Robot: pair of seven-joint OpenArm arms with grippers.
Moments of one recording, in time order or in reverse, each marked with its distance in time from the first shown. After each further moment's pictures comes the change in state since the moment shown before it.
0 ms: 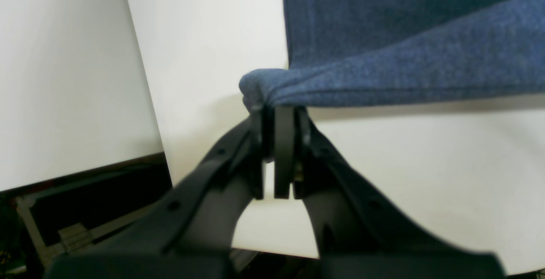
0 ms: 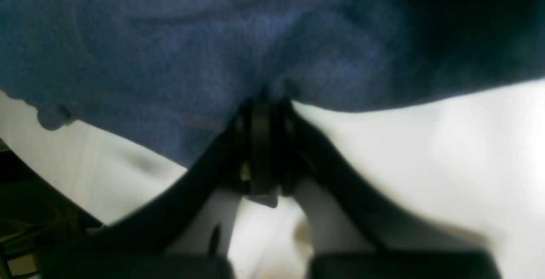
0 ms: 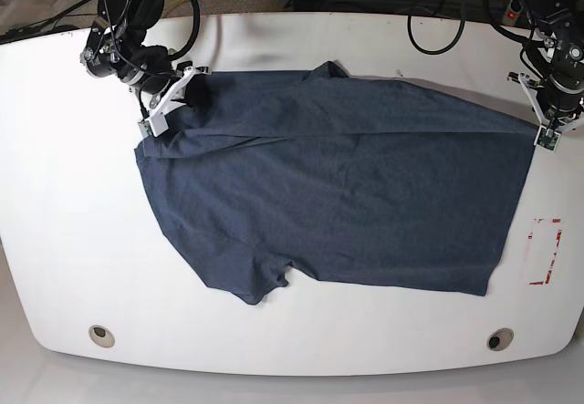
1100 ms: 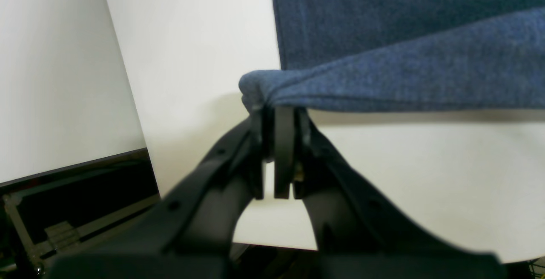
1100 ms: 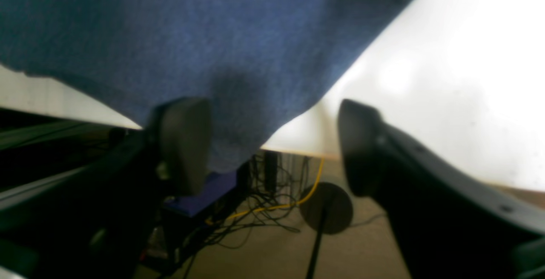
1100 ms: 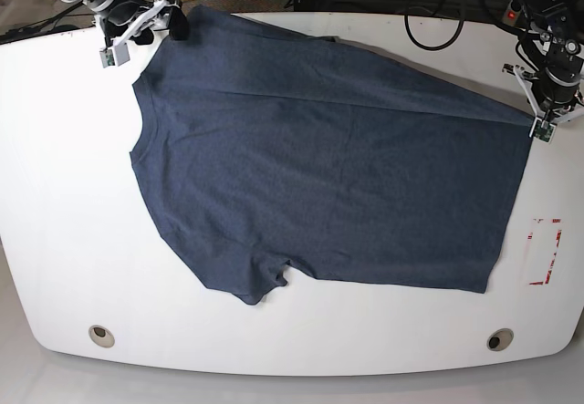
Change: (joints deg) left arm 1.8 1.2 0.0 0.0 -0.2 0.0 0.1; right arm -20.5 -1.0 10.9 16.9 7.6 0.2 -0.8
